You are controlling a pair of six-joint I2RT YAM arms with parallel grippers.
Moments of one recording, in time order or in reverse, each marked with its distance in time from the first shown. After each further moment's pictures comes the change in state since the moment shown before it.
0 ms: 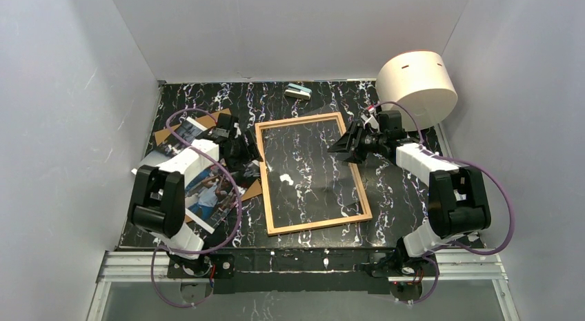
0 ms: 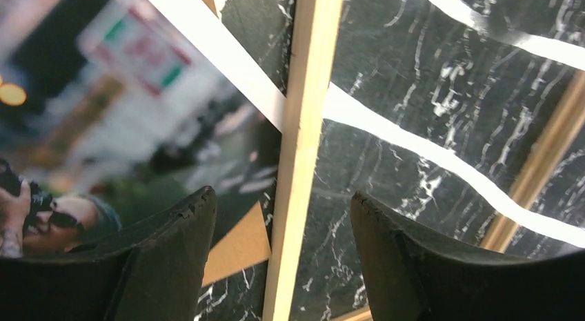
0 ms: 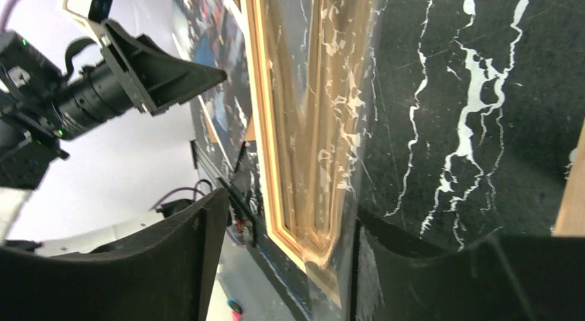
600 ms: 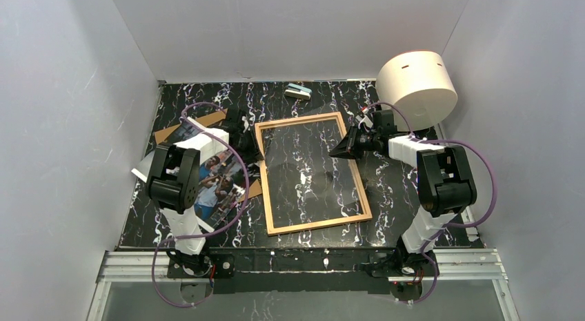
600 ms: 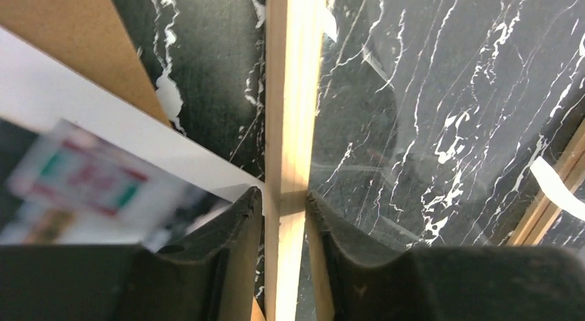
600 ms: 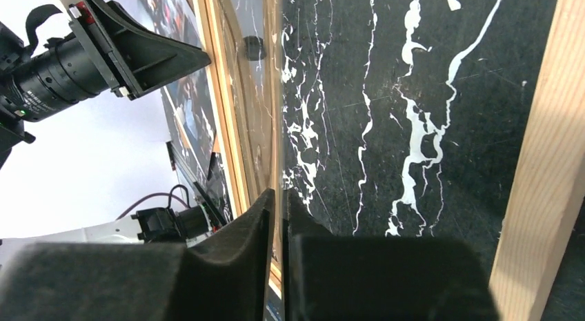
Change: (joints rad) left arm 0.000 0.266 0.138 0.067 0.029 0.064; right arm -0.003 0.201 0.079 0.009 -0.003 -0.109
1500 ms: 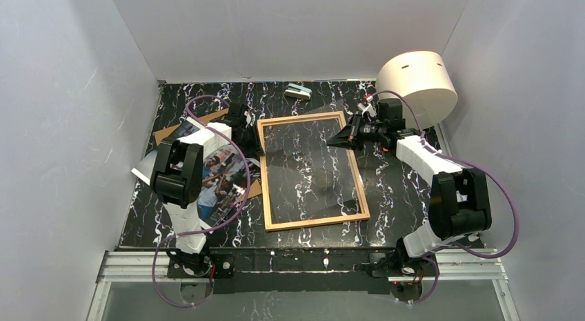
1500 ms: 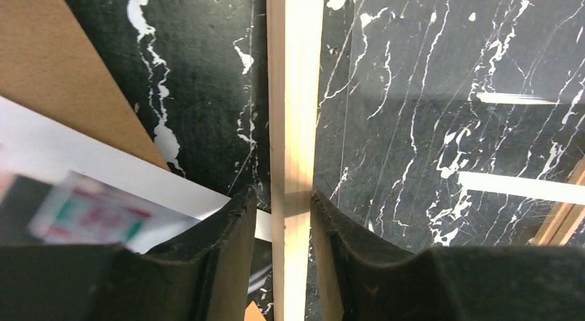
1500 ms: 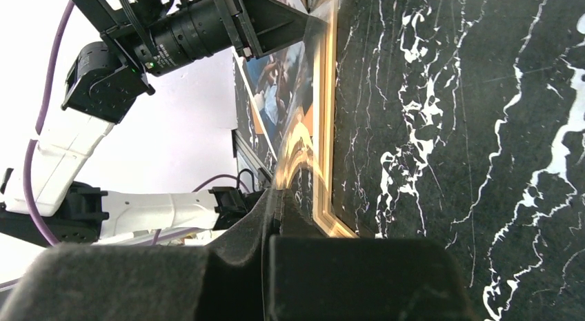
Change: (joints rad) left arm 0.003 0.072 0.107 -0.038 0.013 0.086; right arm 0.021 -0.210 0.033 -0.064 -0.078 0.179
